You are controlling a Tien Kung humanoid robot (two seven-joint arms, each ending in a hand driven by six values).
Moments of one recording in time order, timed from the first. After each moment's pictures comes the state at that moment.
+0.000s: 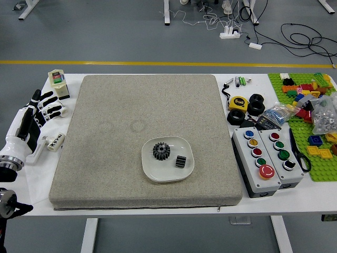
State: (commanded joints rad) left arm -0.14 0.09 -1.69 -1.33 1.23 -0.13 -0.01; right arm 0.09 -0.17 1.33 0.18 -1.07 -0.29 -0.23
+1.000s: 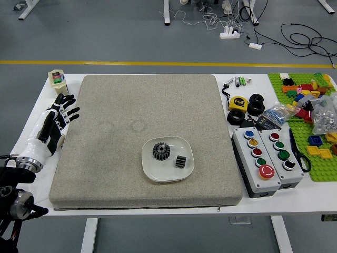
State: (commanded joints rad) left arm -0.14 0.09 -1.57 -1.32 1.18 -0.09 -0.03; right arm 0.10 -0.17 1.33 0.18 -1.07 -0.29 -0.23
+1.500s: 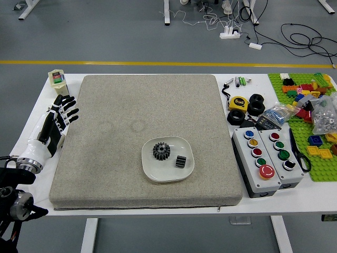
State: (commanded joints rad) left arm -0.14 0.09 -1.57 -1.32 1.18 -0.08 -0.03; right arm 0.10 -0.17 1.33 0.18 -1.06 -0.29 -0.23
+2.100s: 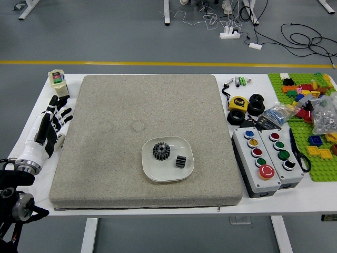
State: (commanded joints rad) left arm -0.14 0.09 -1.56 -1.30 1.18 -0.03 -0.06; right arm 0.10 -0.17 1.33 0.18 -1.06 -0.29 -0.23
